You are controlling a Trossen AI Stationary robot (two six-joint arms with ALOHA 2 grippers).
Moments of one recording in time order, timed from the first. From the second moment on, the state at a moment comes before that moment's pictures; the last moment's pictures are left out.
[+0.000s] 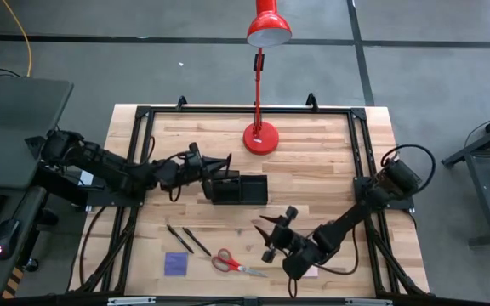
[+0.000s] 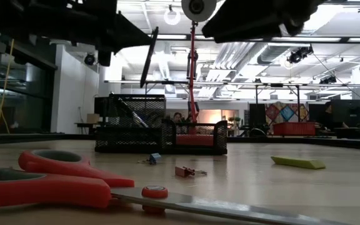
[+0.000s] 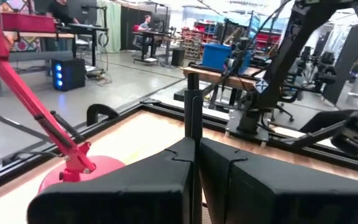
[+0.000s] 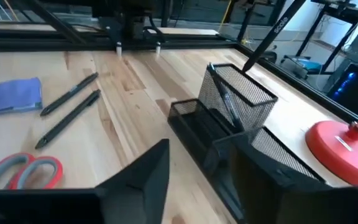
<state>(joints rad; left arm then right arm) 0.00 1.28 0.39 0.89 -0.49 -0.14 0.67 1.87 1.13 -0.01 1.12 0.53</state>
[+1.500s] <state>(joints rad) -0.26 1.49 0.38 1.04 -0.68 -0.08 0.68 1.87 1.13 -0.19 1.08 0.77</state>
